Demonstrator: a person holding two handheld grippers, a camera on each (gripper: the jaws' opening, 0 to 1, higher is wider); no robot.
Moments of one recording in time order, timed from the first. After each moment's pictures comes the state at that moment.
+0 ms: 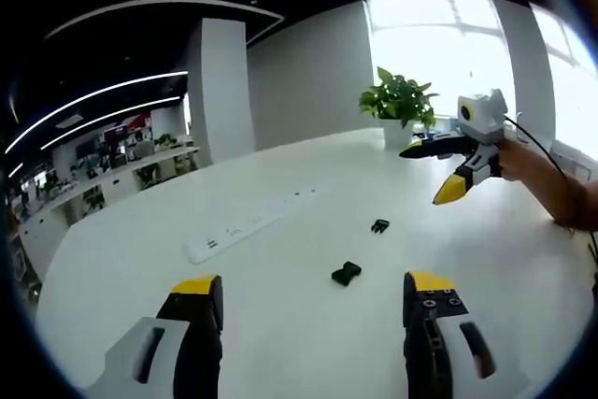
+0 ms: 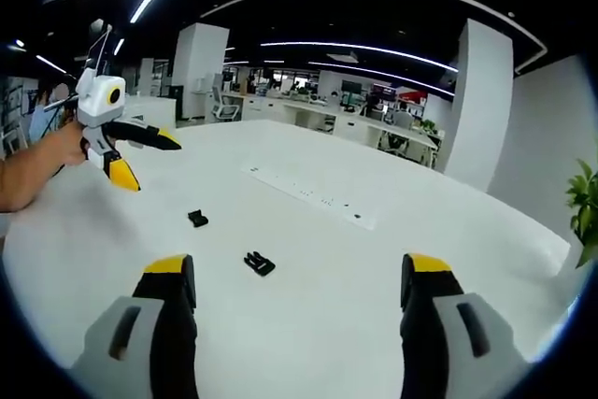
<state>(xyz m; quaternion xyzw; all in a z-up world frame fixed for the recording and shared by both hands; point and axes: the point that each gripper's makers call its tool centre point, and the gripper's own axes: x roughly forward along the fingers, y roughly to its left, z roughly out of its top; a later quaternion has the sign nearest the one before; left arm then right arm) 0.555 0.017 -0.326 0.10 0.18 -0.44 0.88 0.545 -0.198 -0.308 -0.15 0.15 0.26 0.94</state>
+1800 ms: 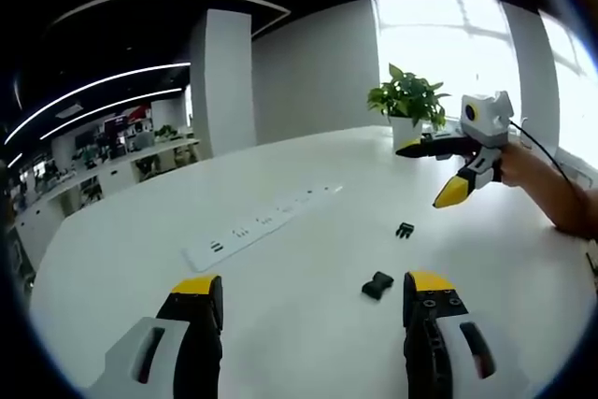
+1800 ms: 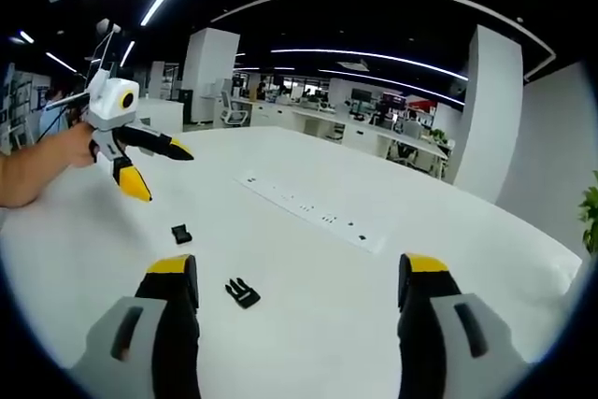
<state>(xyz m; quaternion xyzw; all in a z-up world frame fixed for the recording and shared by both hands) 0.594 0.007 -0.333 0.09 0.19 -0.43 0.88 0.584 -0.188 -0.310 -0.15 0.13 0.28 0.94</state>
